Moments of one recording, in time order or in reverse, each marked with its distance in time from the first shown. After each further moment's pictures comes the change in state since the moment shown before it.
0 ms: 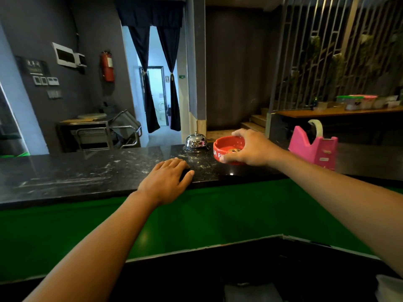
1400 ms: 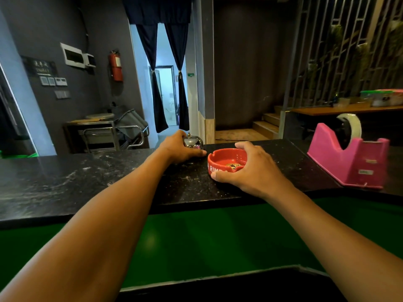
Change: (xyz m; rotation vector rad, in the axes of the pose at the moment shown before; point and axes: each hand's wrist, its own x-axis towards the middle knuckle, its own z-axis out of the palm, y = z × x) left_hand 0.175 -0.013 0.033 -0.459 0.016 -0.426; right_hand 0.015 0.041 0.054 0.164 0.099 0.096
